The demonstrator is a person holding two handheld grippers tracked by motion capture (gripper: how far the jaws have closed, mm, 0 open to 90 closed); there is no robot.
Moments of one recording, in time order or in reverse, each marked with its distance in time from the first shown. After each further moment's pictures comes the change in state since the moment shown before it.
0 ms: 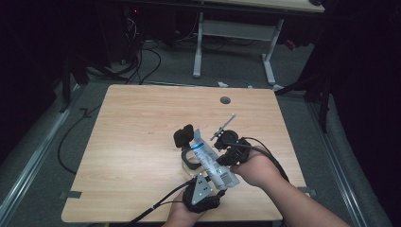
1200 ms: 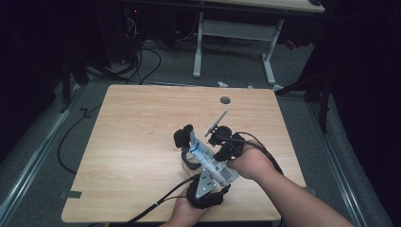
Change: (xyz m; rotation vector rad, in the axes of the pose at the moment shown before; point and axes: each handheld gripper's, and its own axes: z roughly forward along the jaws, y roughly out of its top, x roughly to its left) left arm 0.000 0.007 0.013 0.012 -0.026 -0.030; right arm -0.005 0.017 0.009 0.046 -0.018 -0.024
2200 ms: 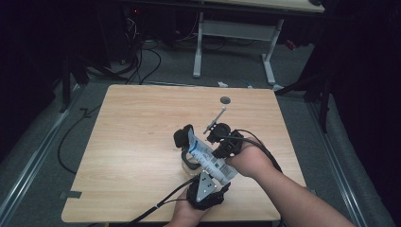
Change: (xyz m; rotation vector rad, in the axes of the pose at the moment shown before) left arm -0.006 0.005 -0.005 -0.043 0.064 0.010; right arm 0.000 0.005 -0.007 -0.030 -0.029 -0.009
